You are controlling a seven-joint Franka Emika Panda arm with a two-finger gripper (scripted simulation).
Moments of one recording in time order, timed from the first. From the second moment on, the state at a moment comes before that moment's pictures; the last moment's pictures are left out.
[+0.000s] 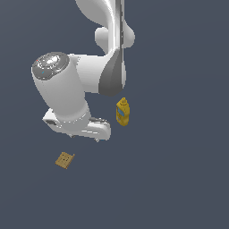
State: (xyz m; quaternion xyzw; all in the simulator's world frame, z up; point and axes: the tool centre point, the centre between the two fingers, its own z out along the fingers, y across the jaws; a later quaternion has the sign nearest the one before) arm 0.097 -0.111 0.211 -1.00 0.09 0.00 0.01
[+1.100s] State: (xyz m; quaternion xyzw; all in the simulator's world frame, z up) arm 0.115 -0.242 0.064 -0.98 0.19 0.00 0.00
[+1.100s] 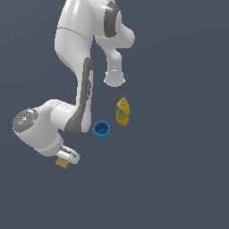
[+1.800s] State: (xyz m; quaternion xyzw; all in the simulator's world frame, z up) arm 0.115 -0.245 0.029 -0.98 0.19 0.00 0.00
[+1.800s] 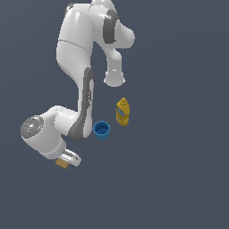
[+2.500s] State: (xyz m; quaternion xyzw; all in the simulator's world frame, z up) arm 0.115 -0.246 0.011 -0.98 0.19 0.00 0.00
